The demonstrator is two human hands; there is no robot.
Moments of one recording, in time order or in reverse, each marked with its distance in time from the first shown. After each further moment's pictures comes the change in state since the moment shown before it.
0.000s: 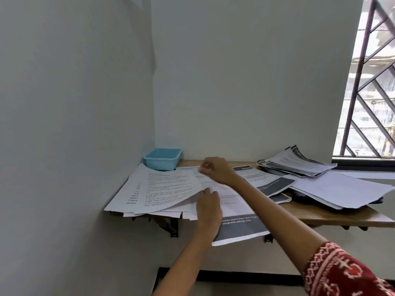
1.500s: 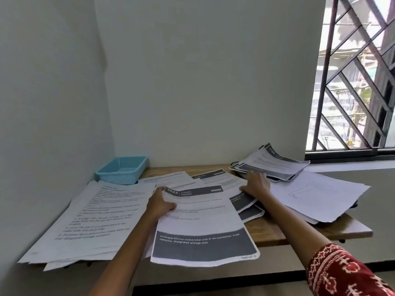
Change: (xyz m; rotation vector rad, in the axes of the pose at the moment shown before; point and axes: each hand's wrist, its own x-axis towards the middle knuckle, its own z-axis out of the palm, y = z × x) left_hand 0.101 -0.029 0.004 -0.501 -0.309 -0.318; right_hand -0.026 0.199 -0.076 -0.477 0.055 0.752
